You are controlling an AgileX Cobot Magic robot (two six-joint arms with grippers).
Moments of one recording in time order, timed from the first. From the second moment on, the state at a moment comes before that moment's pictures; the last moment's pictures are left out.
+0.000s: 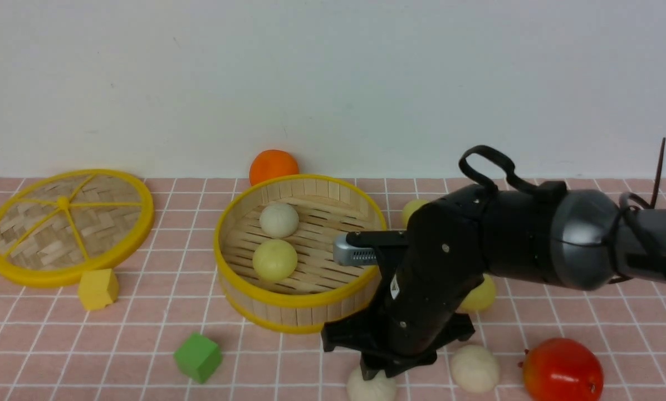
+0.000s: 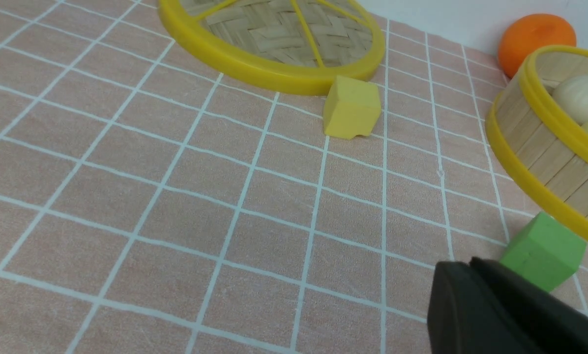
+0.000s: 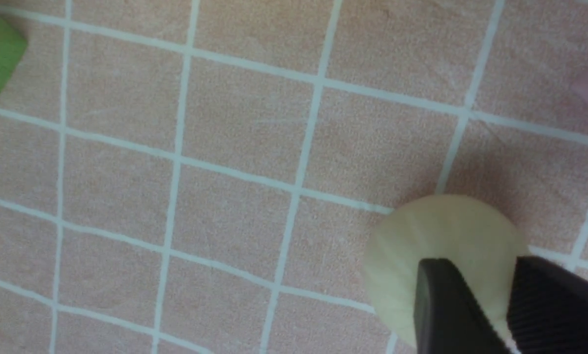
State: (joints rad) right arm 0.69 1.87 -1.23 0.20 0.72 0.34; left arm -0.01 -0.01 0.02 0.06 0.35 -0.45
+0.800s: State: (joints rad) right arm 0.69 1.87 -1.23 0.21 0.72 0.31; left arm -0.01 -0.01 0.02 0.06 0.35 -0.45
